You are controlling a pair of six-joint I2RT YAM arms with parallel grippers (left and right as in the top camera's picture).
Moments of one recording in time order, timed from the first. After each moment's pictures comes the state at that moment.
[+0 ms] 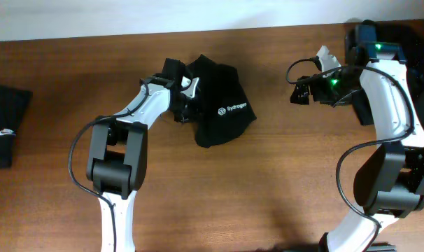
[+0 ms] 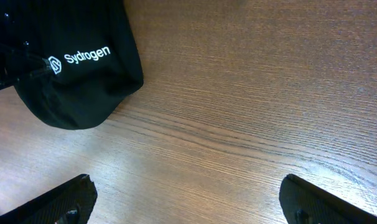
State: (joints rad) left arm -0.29 2.30 1.67 -0.68 0.60 -0.28; right arm -0.16 1.93 1.75 -1.25 -0.39 -0.19
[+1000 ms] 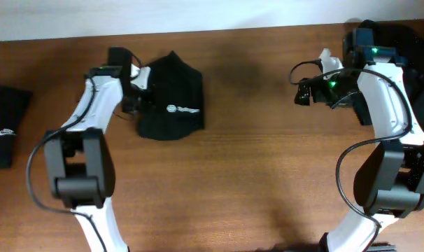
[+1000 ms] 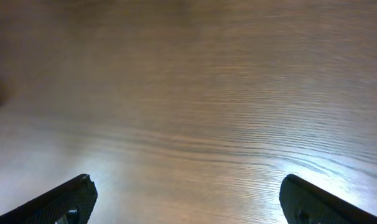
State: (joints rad) left arm -0.03 2.13 1.68 -0.88 0.29 -0.02; right arm -0.16 1.93 1.69 -1.16 -0.24 -0.10
